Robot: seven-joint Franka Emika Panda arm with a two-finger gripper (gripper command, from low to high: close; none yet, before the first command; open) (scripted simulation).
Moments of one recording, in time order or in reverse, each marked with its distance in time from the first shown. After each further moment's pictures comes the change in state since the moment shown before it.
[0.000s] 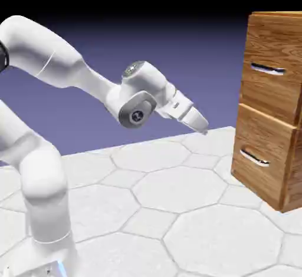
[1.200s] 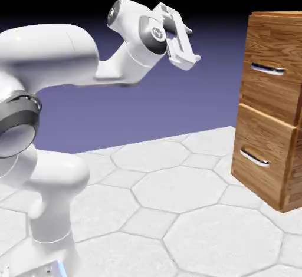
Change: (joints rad) arm 0.978 -0.299 -0.678 0.458 -1.308 -0.336 -1.566
